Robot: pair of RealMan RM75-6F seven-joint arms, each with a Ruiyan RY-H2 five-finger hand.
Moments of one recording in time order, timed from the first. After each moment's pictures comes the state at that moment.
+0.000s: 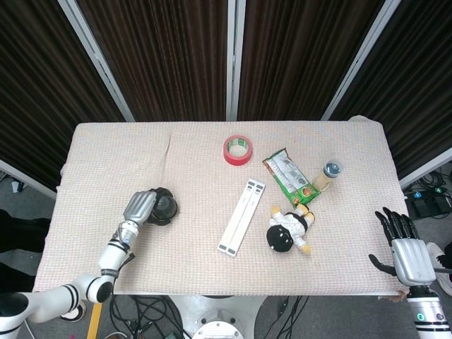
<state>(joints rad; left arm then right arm) -0.65 -1.75 -0.13 -1.11 1.22 0.95 -0.15 0.08 -1.21 0.03 -1.47 -1.53 1.44 0.04</state>
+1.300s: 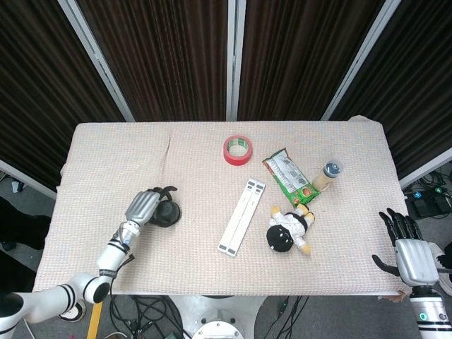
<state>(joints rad) -0.64 -1.72 -0.14 -1.14 1.30 0.94 -0.16 0.08 -1.22 0.03 -1.44 -1.51 1.43 0.07</state>
